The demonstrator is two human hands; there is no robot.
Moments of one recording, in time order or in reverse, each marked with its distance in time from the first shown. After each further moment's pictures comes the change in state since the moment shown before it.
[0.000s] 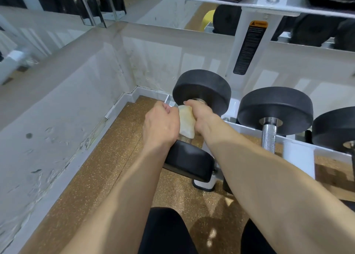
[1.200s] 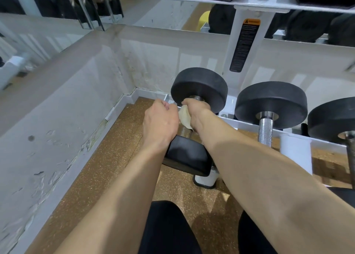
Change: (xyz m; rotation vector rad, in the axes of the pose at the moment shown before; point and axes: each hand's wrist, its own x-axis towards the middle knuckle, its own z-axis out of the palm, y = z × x) left_hand -0.001 -0.003 0.003 -0.001 0.042 0.029; right_hand -0.016 -0.005 0.008 -0.151 0.170 -0.069
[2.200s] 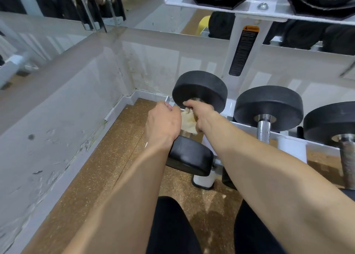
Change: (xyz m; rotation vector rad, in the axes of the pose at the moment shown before) left_hand -0.002 0.002 -0.004 0.010 -0.048 -0.031; right_hand -0.042 -0.011 -0.018 -0.031 -0.075 0.023
